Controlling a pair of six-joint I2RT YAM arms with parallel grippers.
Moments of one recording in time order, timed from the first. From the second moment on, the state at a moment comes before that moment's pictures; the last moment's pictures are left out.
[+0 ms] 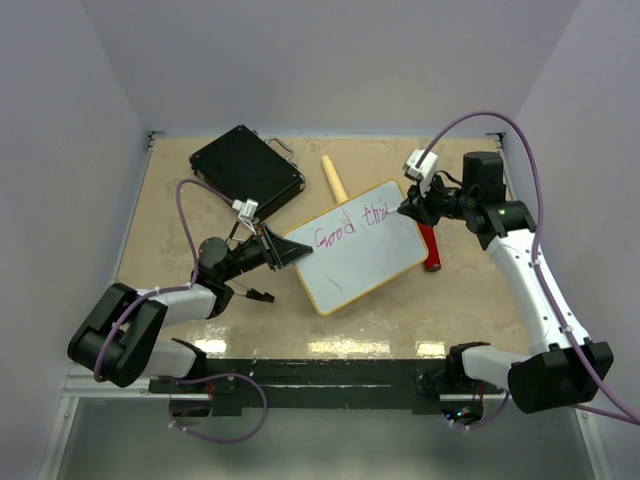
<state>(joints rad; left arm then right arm) -0.44 1.35 0.33 1.15 0.65 -1.02 0.16 1.20 1.22 -0.67 -0.64 -0.58</state>
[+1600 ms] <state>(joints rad) -0.43 1.35 0.33 1.15 0.65 -1.02 0.16 1.19 1.23 -0.63 -0.56 -0.53</state>
